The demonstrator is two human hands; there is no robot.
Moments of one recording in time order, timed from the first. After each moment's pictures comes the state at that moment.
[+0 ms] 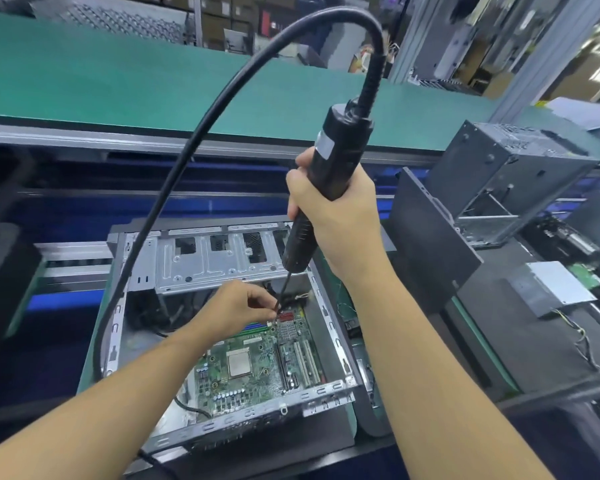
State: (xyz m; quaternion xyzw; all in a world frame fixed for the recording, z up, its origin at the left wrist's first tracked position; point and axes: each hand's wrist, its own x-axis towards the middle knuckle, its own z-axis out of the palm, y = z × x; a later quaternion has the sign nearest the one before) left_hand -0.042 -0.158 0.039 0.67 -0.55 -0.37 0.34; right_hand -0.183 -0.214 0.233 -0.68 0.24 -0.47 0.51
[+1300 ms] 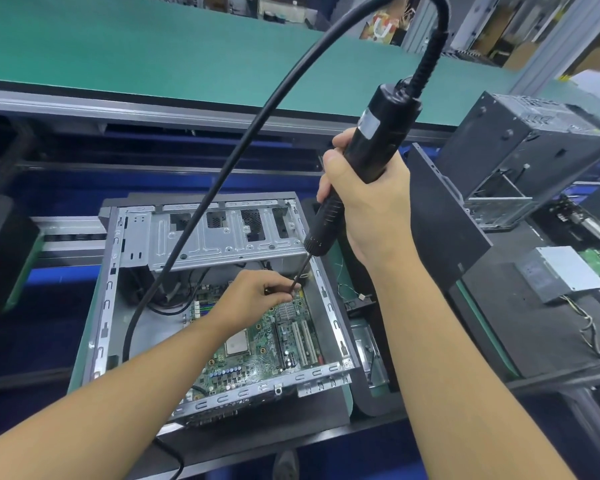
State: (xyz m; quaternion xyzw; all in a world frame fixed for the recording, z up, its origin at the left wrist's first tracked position) left_hand -0.078 -0.165 0.021 0.63 -0.57 -0.31 0.41; right_hand -0.206 -0.244 0.212 -0.66 0.25 -0.49 0.51
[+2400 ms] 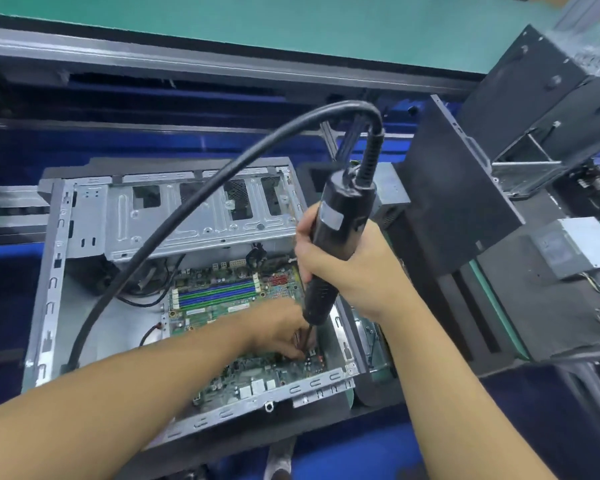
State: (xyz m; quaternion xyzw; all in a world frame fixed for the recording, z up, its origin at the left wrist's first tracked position) left_hand -0.117 -0.196 -0.025 0.50 -0.80 -0.33 0.04; right_hand -0.239 -0.249 0.120 -0.70 0.29 -0.25 0.61
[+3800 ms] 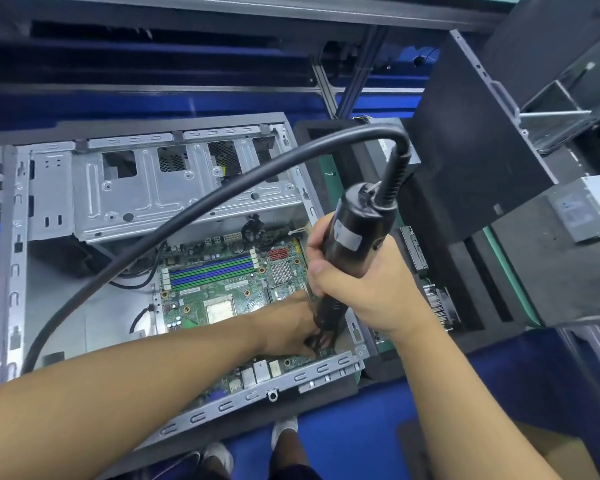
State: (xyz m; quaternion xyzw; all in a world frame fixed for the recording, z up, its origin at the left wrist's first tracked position) left_hand -0.145 -0.182 -0.079 0.44 -0.82 -0.31 0.17; right_hand -0.259 -0.235 0.079 -0.66 0.28 -0.27 0.64
